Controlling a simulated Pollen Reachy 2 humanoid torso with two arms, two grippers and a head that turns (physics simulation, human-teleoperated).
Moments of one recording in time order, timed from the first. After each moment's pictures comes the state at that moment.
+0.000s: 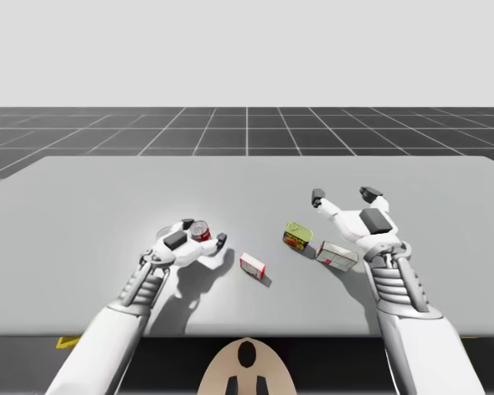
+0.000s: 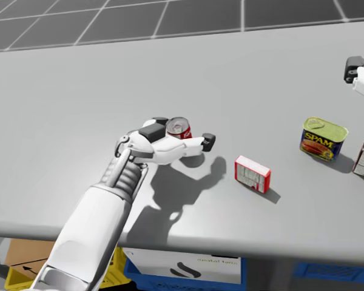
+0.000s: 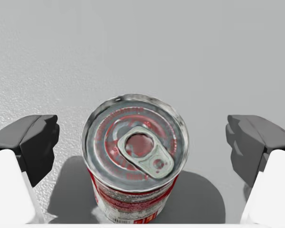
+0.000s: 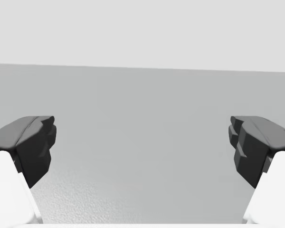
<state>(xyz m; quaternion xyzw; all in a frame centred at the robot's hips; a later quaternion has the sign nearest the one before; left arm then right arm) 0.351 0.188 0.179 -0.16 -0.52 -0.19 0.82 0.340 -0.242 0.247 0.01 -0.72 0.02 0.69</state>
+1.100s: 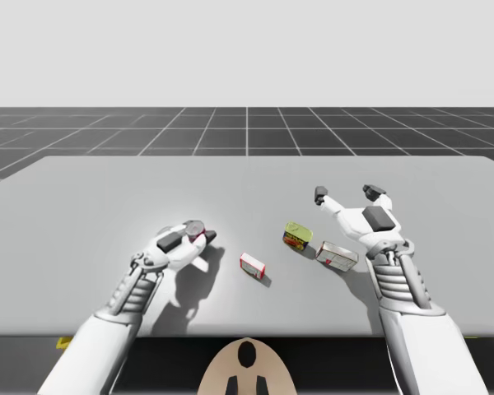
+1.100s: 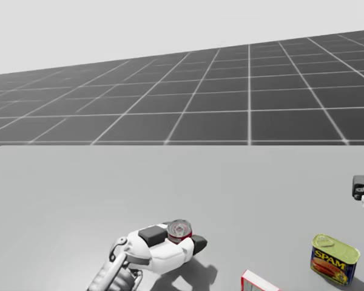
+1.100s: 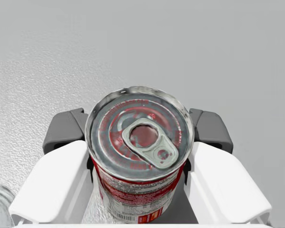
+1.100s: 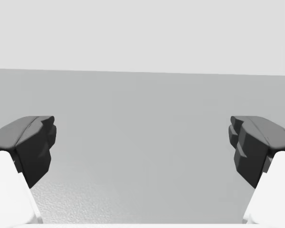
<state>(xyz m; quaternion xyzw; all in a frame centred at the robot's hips) 0.340 0.193 0.192 -0.13 -0.53 -0.21 0.81 0.343 -0.247 0.250 0.01 -0.72 0.01 0.69</state>
